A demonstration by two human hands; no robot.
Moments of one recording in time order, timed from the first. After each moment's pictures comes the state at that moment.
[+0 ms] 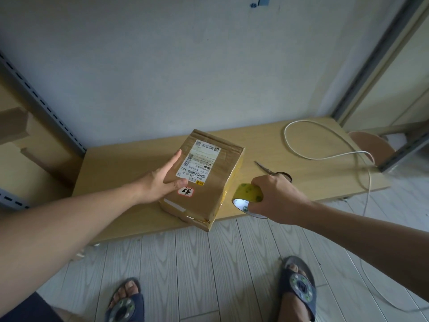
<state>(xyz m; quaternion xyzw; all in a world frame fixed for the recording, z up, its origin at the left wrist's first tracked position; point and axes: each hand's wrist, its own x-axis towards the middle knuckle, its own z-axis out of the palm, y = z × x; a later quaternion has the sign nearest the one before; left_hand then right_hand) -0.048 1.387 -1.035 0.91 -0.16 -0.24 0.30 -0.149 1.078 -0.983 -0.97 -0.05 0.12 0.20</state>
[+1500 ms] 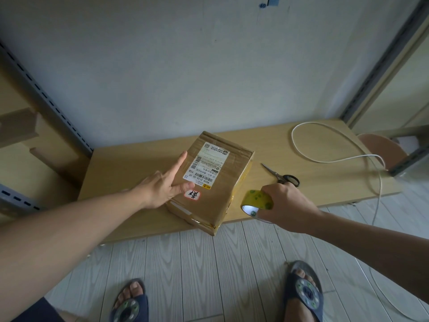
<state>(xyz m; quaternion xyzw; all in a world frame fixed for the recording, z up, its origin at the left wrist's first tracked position) -0.056 1.381 -1.023 0.95 -0.16 -0.22 0.14 -0.149 1.067 -1.003 -0.97 -0.07 0.10 0.22</state>
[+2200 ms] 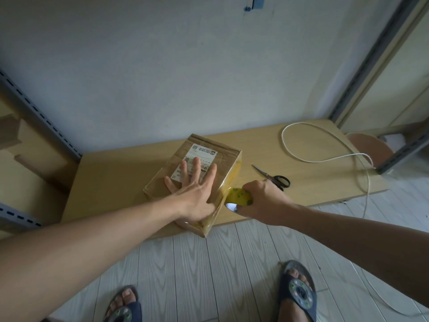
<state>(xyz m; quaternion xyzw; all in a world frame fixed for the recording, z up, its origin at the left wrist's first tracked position) -0.090 1.281 -1.002 0.93 -0.18 -0.30 0.10 -0.128 1.079 -1.011 -0.96 -0.06 0.12 0.23</state>
